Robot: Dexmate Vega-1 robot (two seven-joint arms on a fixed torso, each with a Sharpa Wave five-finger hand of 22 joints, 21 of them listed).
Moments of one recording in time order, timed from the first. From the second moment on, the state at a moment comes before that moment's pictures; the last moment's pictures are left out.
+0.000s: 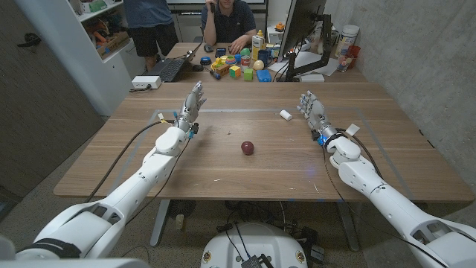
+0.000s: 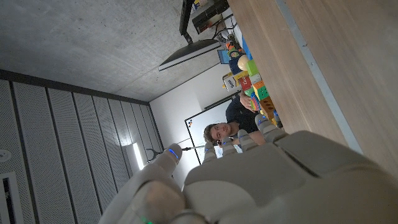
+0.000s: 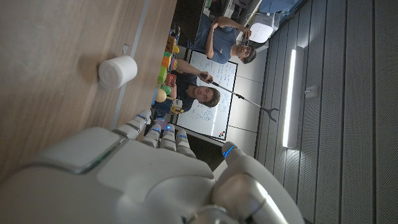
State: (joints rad) left arm 0.66 0.43 0.45 -1.08 -0.47 -0.39 0.01; left_hand 0.01 0.07 0.58 0.18 0.23 -0.17 -0.18 0.22 0.18 -0.17 -0.10 0.21 0.18 -0.17 -0.02 0.25 0.18 -0.04 0.07 0.25 0.20; right arm -0.82 -0.47 -0.40 -1.29 0.65 0.29 0.05; right_hand 0.00 0.06 0.34 0.19 0.35 -0.05 0.04 0.19 0.18 -0.02 0.02 0.19 0.19 -0.12 -0.04 0.22 0.19 0.00 -0.03 0.21 0.19
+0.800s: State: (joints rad) left arm 0.40 0.43 0.59 -0.97 -0.23 -0.27 0.00; left_hand 0.11 0.11 0.60 0.06 0.23 -0.18 -0.21 0.22 0.19 -0.15 -0.14 0.21 0.18 -0.14 -0.03 0.23 0.17 -0.02 0.04 0.24 0.18; right arm -0.80 -0.45 -0.43 -1.24 0.62 0.31 0.08; right_hand 0.00 0.06 0.34 0.19 0.35 -0.05 0.04 0.19 0.18 -0.02 0.02 0.19 0.19 -0.12 -0.04 0.22 0.19 0.00 -0.03 0.21 0.19
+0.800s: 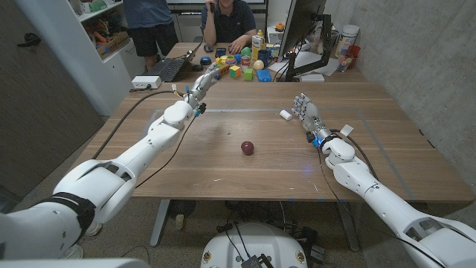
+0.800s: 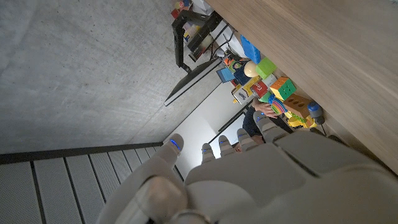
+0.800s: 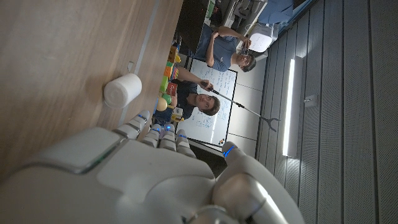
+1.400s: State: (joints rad) left arm 0.28 0.48 0.71 -1.11 -0.05 -0.11 -0.04; left_hand 0.16 0.09 0.59 0.00 0.22 -0.12 -0.22 0.23 0.19 -0.11 -0.15 0.21 0.18 -0.13 -0.04 0.22 0.17 -0.01 0.04 0.23 0.18; right arm -0.80 -0.46 -0.41 -1.25 0.63 0.32 0.07; right_hand 0.00 0.06 0.34 0.19 0.36 -0.05 0.03 0.19 0.18 -0.02 0.02 0.19 0.19 -0.12 -0.04 0.22 0.19 0.00 -0.03 0.21 0.19
